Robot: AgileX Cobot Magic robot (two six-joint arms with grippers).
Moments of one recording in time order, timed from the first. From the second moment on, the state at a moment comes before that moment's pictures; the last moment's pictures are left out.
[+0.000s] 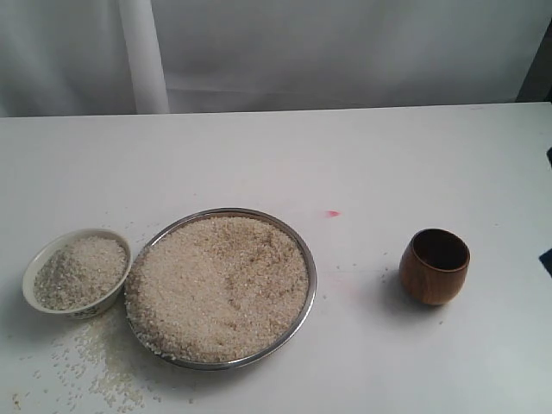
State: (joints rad) left arm -0.06 0.00 0.00 0.05 0.29 -0.09; right arm 0.47 0.86 -0.05 0.19 -0.95 0.06
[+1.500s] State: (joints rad) left arm -0.06 0.00 0.00 0.05 0.29 -0.09; right arm 0.36 0.21 -0.05 0.23 -0.23 -0.14
